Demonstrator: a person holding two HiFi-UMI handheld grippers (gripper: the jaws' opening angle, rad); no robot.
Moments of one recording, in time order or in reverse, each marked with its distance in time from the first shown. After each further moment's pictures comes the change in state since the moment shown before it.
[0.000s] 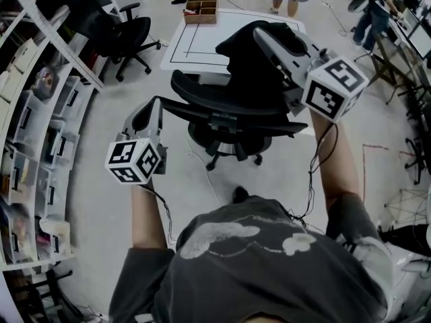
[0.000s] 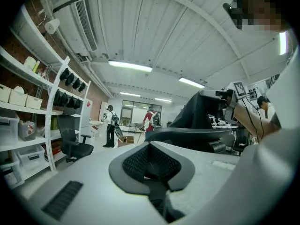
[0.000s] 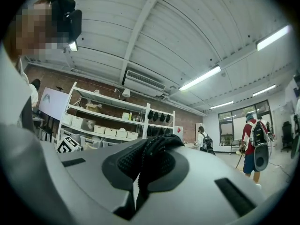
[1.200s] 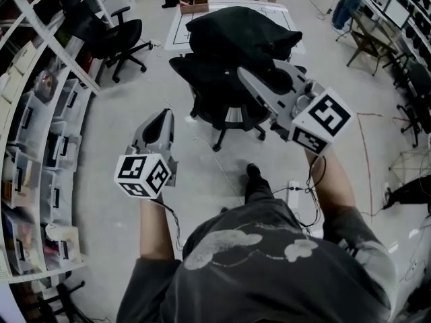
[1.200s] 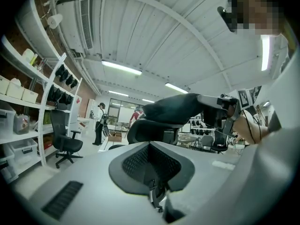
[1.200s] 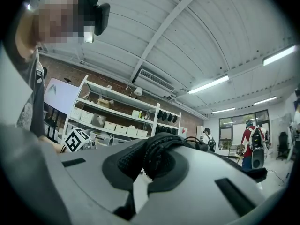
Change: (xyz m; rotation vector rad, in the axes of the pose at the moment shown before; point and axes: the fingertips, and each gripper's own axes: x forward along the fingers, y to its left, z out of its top) left arm -0.206 -0.028 -0.039 -0.014 -0.009 -0.191; right arm -0.066 0.278 -0.024 -0.107 0.007 -0.004
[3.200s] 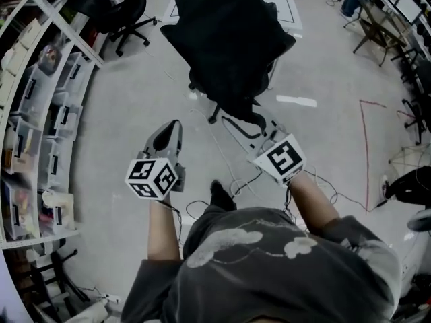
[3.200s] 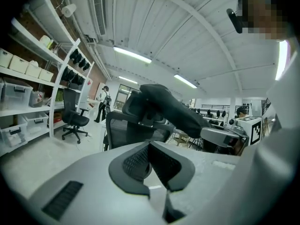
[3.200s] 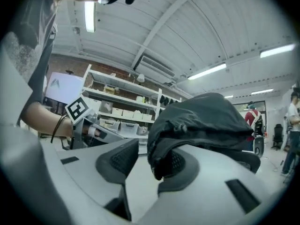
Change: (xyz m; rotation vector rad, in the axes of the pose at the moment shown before) left arm -0.071 -0.121 -0.108 -0.161 0.142 0.070; right arm -0.128 0.112 -0.143 0.081 0.184 -0.045
